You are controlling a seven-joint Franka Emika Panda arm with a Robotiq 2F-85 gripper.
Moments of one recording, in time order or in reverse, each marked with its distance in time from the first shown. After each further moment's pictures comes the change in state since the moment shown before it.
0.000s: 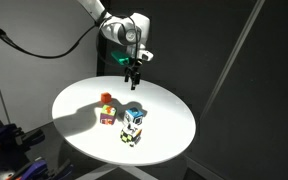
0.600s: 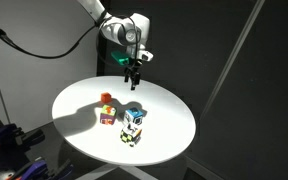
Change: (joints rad) arm 0.000 0.002 0.001 0.000 0.000 0.000 0.000
